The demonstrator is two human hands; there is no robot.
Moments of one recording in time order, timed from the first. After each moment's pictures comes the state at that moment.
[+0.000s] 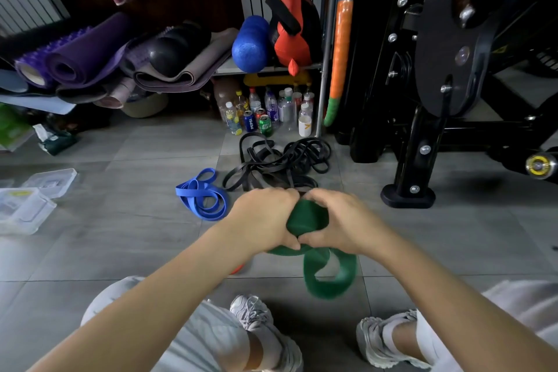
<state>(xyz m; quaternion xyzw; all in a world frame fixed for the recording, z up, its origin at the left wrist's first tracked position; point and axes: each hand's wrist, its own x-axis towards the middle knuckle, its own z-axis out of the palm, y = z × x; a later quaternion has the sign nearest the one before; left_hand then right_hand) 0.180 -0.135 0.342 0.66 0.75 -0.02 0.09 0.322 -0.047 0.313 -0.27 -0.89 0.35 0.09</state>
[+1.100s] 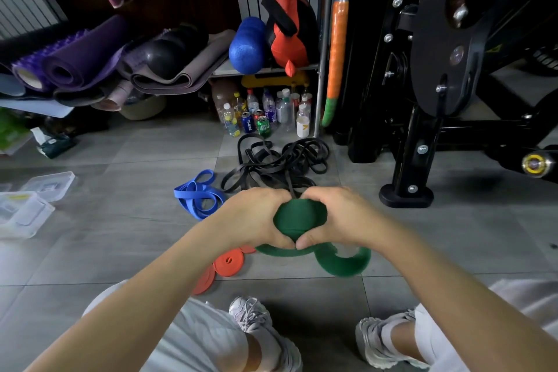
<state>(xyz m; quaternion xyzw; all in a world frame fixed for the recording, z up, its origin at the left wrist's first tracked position) 0.170 -0.138 0.343 0.66 0.73 0.04 0.14 0.320 -0.035 0.322 -0.26 -0.90 0.34 0.04</state>
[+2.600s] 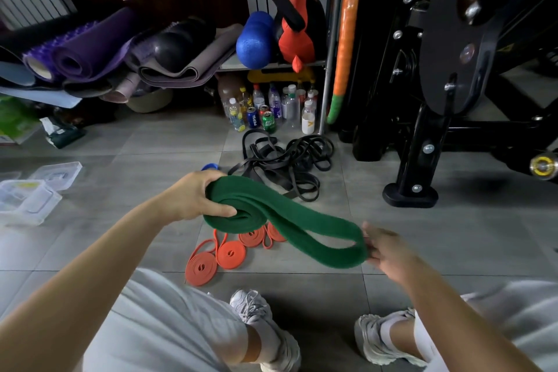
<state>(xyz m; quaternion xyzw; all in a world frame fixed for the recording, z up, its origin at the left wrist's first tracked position) 0.071 -0.174 0.327 0.48 0.77 0.26 0.33 0.381 0.001 0.176 -0.54 -0.40 0.72 0.17</state>
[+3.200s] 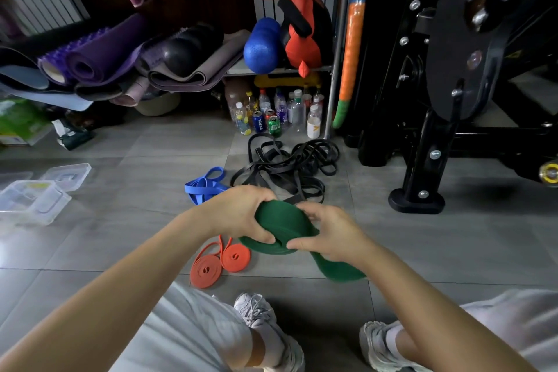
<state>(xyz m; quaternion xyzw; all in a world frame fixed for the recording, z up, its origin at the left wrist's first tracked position) 0.128 -0.154 0.332 0.62 0.74 0.09 0.25 0.304 -0.052 0.266 -0.25 -0.85 0.45 0.11</state>
